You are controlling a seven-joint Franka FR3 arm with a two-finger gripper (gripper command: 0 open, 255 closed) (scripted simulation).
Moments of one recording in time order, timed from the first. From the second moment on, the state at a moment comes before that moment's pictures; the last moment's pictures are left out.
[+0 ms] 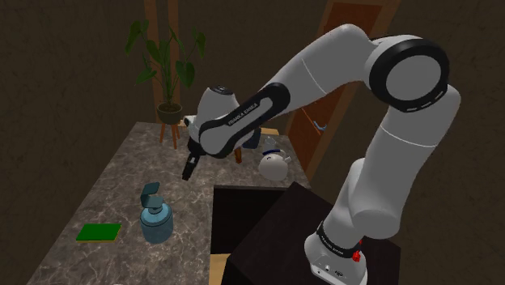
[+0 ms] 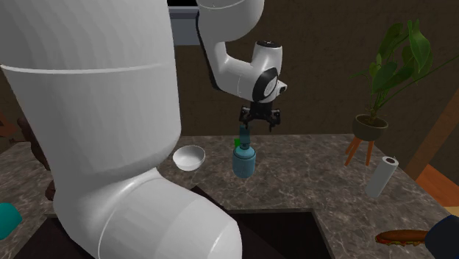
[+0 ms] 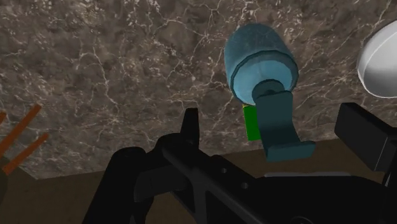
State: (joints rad) arm 0.26 0.09 0.06 -2.40 0.19 2.72 -0.44
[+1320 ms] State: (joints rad) arm 0.30 0.58 0.14 -2.13 0.19 2.98 -0.56
